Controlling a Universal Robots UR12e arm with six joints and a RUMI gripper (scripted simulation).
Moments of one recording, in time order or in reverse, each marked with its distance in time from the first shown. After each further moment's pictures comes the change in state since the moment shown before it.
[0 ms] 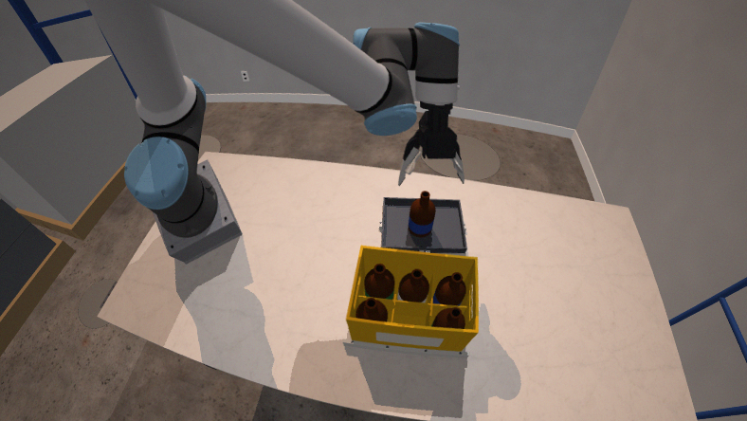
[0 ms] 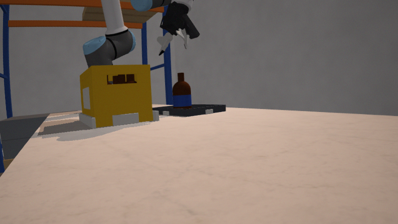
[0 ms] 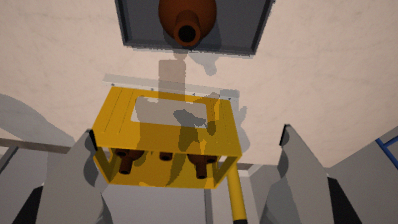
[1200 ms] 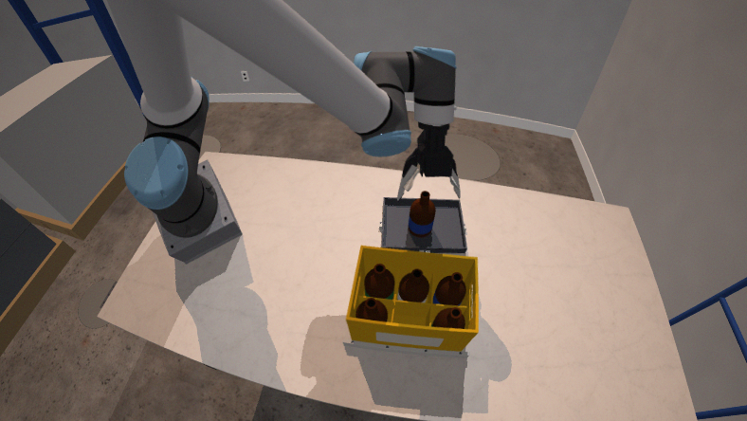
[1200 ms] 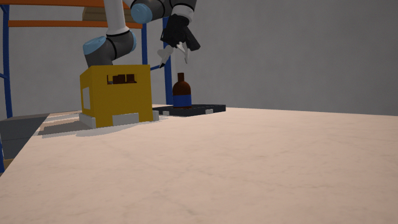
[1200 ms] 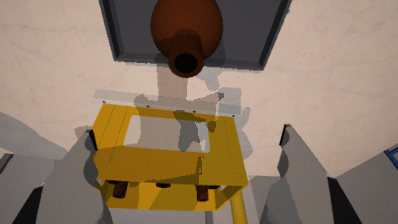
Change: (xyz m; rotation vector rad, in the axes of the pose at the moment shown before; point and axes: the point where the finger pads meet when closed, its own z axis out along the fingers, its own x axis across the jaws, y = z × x) arm 0.000 -0.018 0.051 0.000 0.001 0.000
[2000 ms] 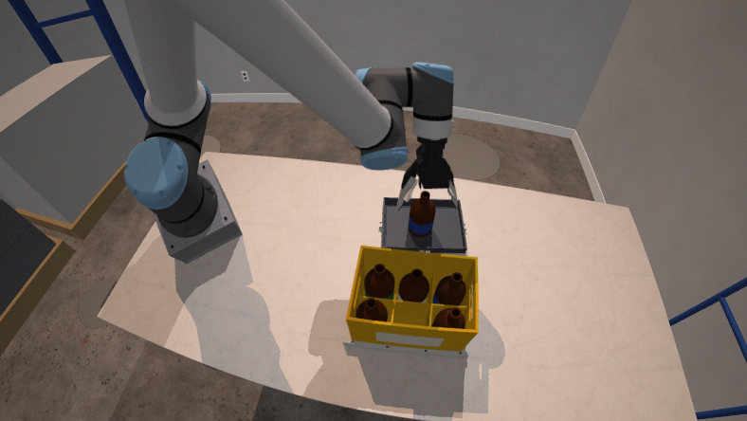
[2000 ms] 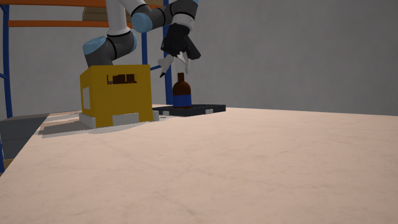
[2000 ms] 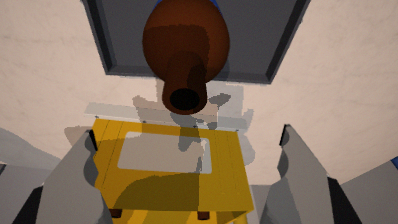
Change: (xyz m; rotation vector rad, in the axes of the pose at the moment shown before) arm 0.000 -0.013 0.037 0.000 -0.001 0.000
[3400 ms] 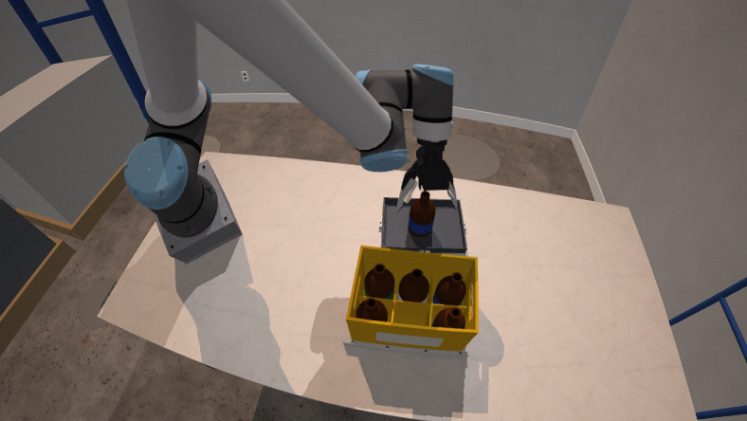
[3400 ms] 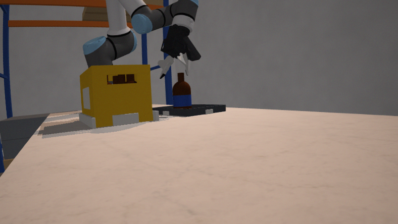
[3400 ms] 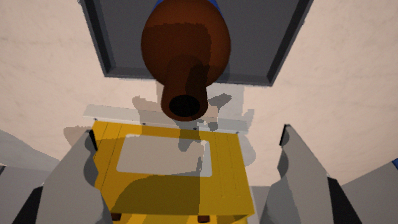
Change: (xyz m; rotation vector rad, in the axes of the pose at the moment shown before) arm 0.000 -0.002 0.005 0.000 0.000 0.000
